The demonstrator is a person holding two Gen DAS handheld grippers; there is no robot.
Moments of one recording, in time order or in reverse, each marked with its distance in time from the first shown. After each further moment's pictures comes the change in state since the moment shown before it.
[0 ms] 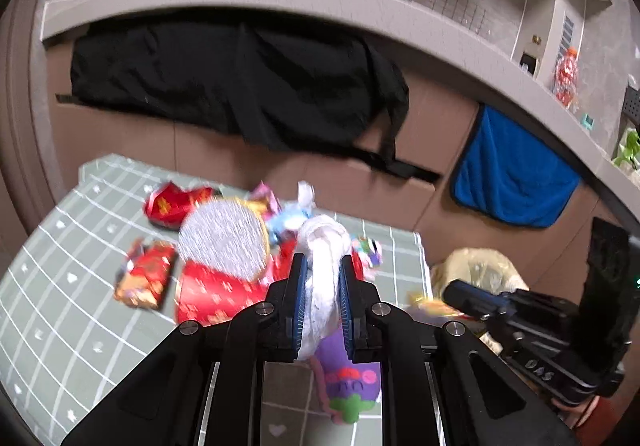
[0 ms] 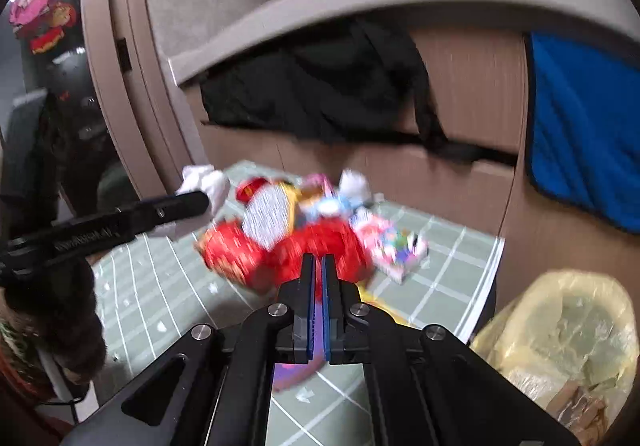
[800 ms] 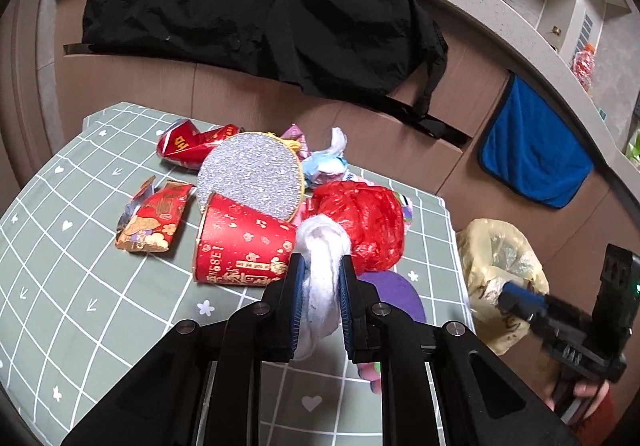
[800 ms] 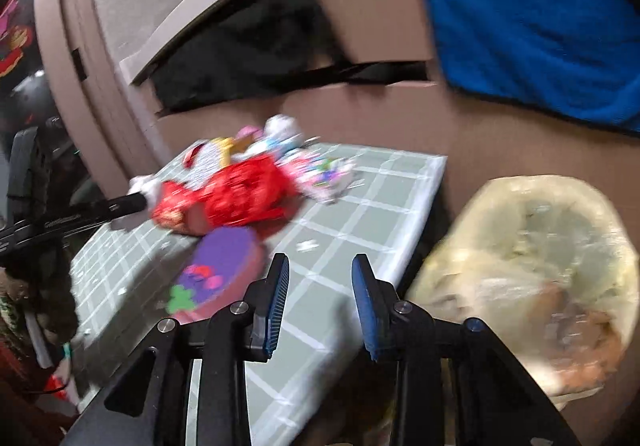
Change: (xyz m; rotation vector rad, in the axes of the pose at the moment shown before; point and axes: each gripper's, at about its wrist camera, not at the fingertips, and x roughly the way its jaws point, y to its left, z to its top) left arm 0.018 0.040 -0.035 -0.066 0.076 0.007; right arm -0.012 -0.042 -0.060 0.132 0.046 -0.078
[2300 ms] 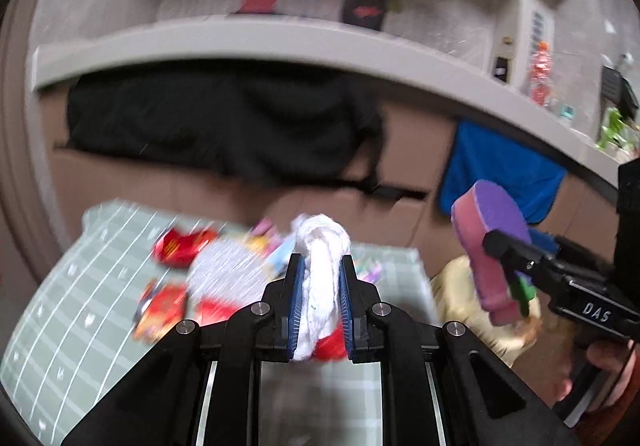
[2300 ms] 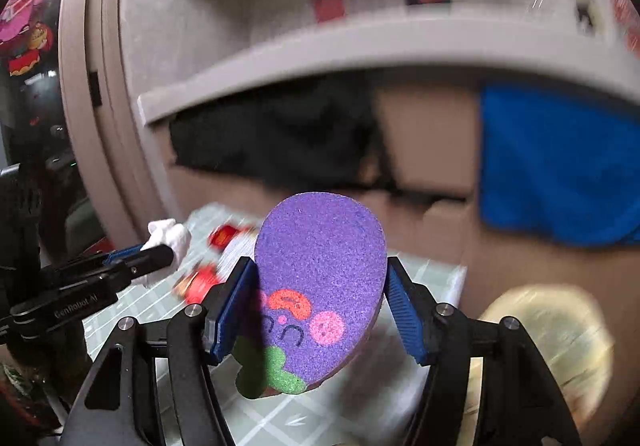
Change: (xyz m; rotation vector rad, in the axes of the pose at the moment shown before) left arm -0.049 -0.067 0.039 0.197 -0.227 -0.024; right arm -0.056 0.057 0.079 -0.104 -0.249 -0.098
